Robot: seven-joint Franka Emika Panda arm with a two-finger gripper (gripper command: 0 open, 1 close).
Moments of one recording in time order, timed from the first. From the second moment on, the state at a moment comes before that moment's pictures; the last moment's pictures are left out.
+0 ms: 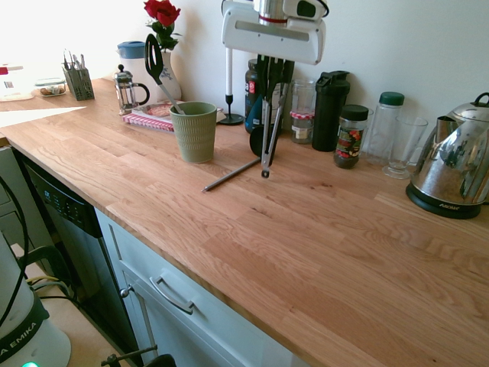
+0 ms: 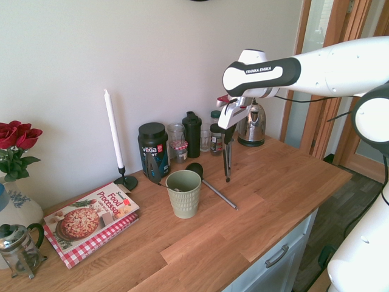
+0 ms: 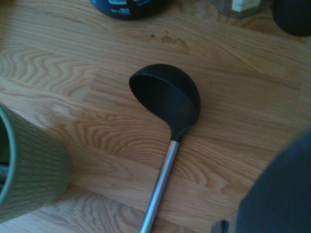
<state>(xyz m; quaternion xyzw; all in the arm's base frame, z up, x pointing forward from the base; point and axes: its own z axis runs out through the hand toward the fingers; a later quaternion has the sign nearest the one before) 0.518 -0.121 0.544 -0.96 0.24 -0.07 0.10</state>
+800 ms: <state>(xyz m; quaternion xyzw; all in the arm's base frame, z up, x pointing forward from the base) 0.473 0.003 0.676 -0.96 0.20 -0.15 0.13</state>
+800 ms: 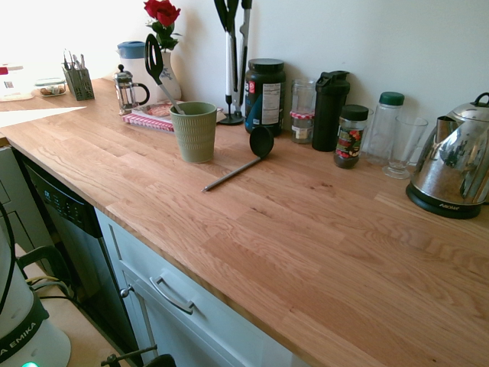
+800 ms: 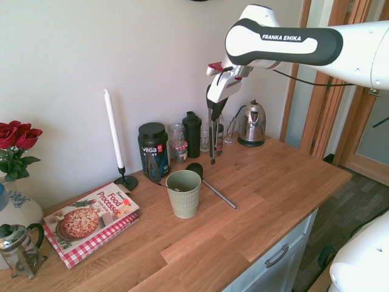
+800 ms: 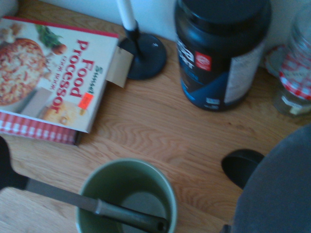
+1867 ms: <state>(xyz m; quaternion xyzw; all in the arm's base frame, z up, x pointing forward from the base) 0.488 0.107 0.593 -0.97 0.20 -0.13 0.10</state>
